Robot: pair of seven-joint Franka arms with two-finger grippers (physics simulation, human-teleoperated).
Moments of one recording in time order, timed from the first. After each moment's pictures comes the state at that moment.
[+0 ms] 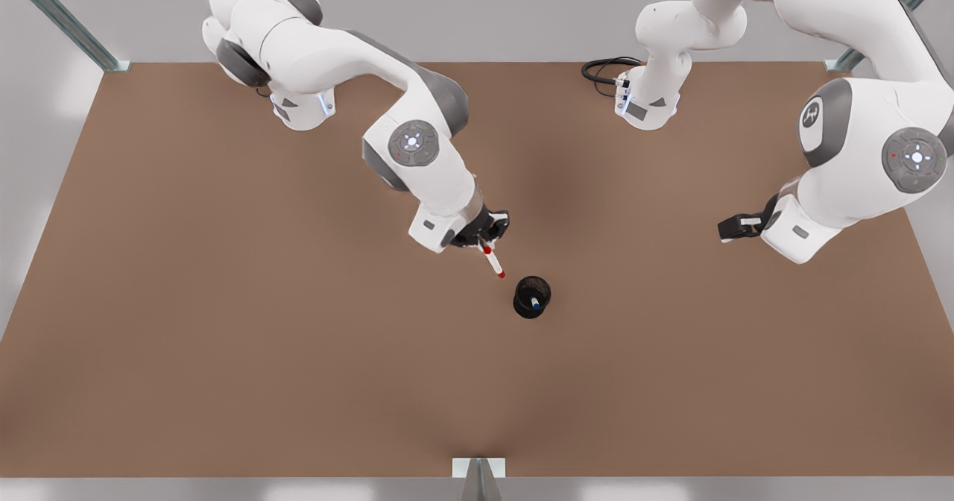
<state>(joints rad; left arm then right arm) -0.01 0.26 -0.09 -1.31 0.02 1.42 -0.16 0.46 0.73 0.46 -0.94 -0.12 1.90 0.66</state>
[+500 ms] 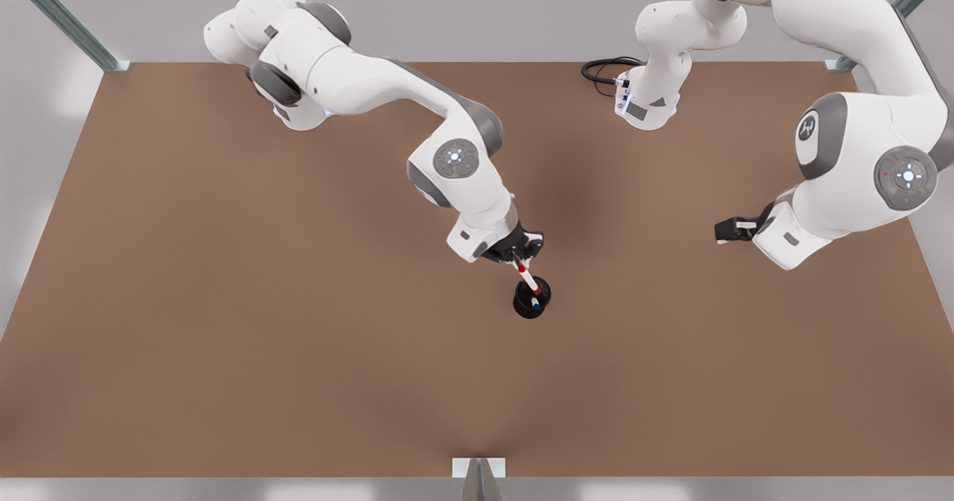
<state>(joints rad) 0.00 0.29 -0.09 -1.31 0.02 1.42 -0.07 0.60 0.87 0.34 -0.87 -0.13 2.10 0.84</state>
